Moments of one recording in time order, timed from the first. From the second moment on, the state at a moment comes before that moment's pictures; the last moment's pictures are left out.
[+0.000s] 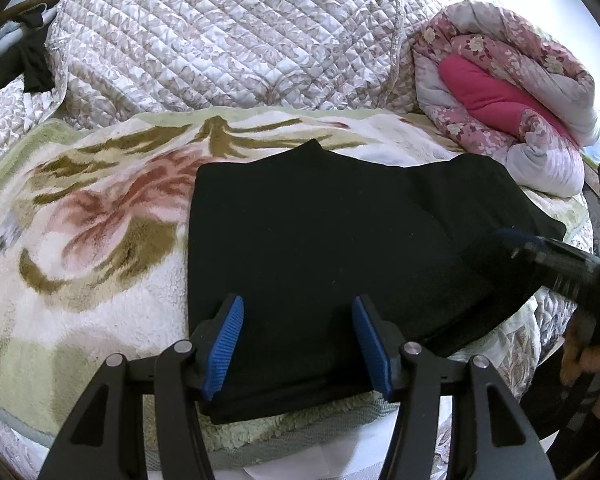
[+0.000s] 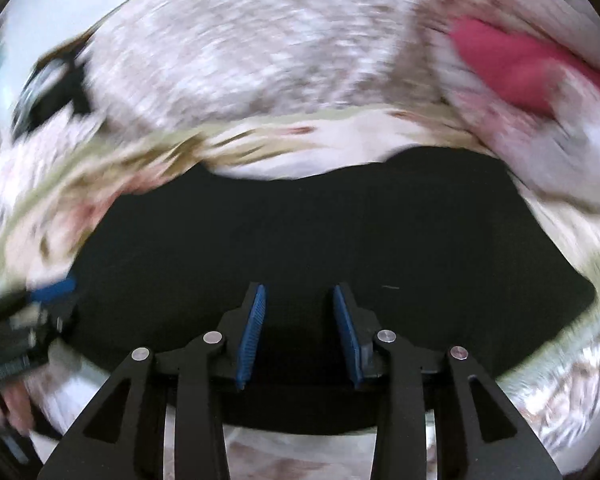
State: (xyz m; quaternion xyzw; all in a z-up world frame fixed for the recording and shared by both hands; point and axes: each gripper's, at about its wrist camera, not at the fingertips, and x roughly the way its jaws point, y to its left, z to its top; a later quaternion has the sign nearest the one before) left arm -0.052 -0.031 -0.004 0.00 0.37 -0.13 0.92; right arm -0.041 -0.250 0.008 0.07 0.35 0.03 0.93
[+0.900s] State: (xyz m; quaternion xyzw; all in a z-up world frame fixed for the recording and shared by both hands) left arm -0.051 -0.031 -0.004 0.00 0.37 -0.13 0.92; right arm -0.096 -0.383 -0.005 0.36 0.28 -0.14 0.88
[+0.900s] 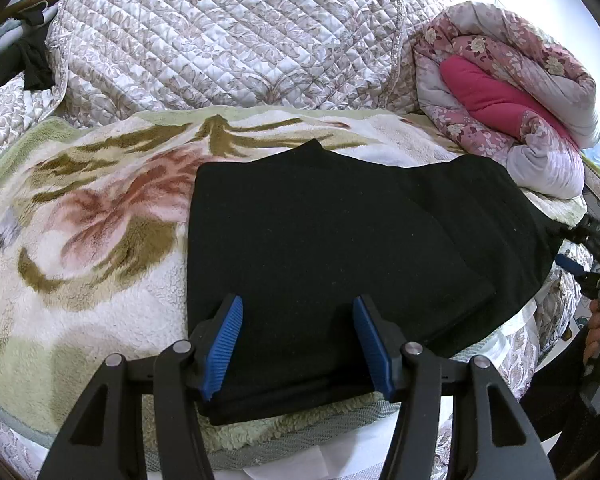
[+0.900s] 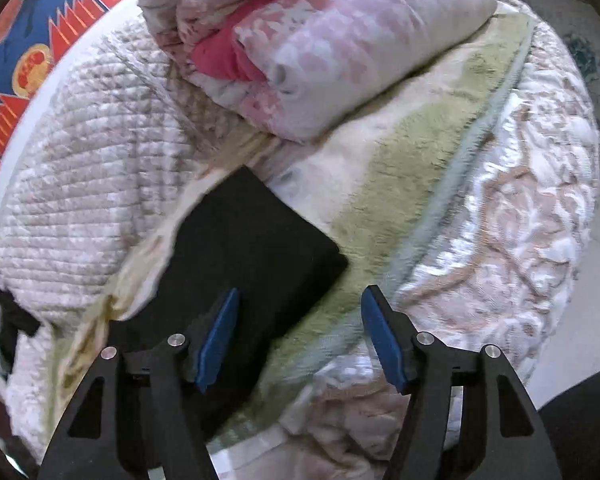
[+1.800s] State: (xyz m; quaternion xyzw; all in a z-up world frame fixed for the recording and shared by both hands) left arm -0.051 -0.031 -0.003 0.00 0.37 -0.12 0.92; right arm -0.083 -0.358 0.011 0.29 0.27 -0.13 0.91
